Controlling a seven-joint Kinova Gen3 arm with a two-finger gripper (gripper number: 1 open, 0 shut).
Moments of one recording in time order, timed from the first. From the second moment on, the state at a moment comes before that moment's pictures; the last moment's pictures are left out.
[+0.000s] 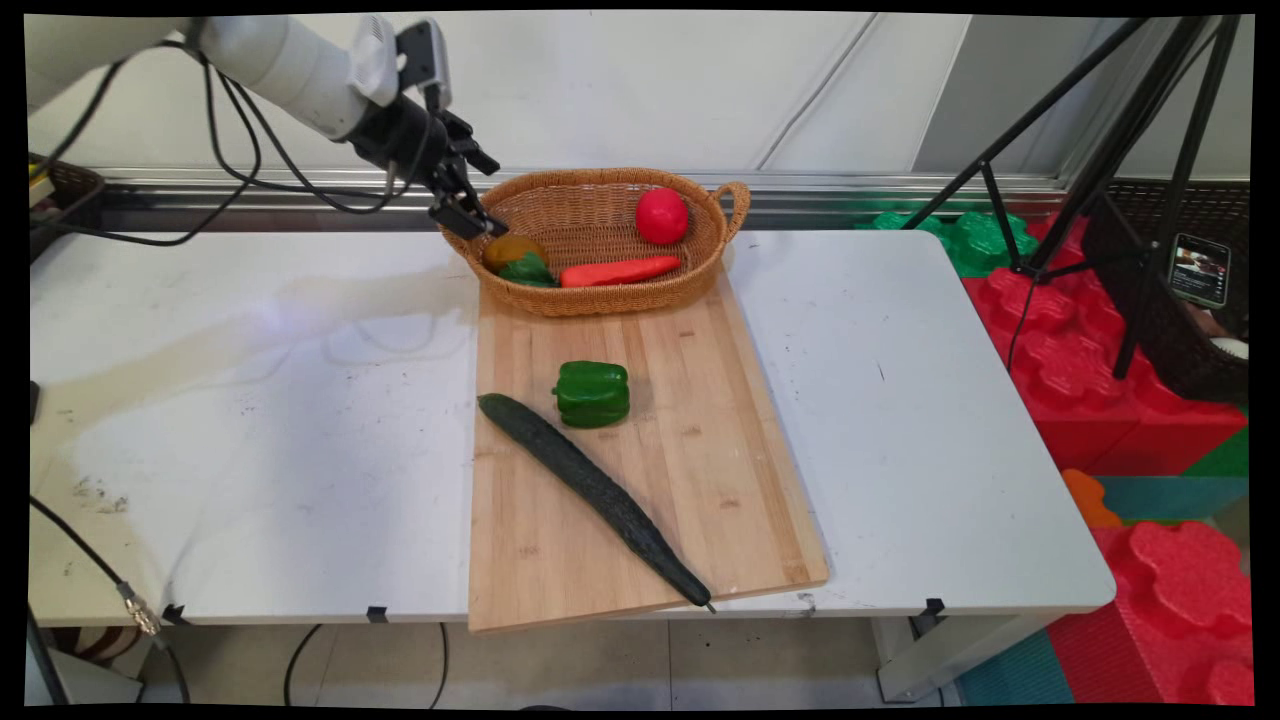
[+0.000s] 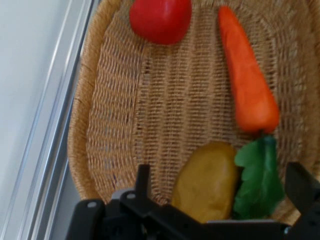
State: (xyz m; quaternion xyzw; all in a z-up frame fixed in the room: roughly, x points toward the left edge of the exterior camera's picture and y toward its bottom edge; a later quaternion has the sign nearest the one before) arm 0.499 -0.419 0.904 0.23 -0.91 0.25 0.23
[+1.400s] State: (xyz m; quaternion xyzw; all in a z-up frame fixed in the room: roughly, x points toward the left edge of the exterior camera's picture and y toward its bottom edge) arm 0.474 -0.494 0.823 0.20 -0.94 0.23 0.16
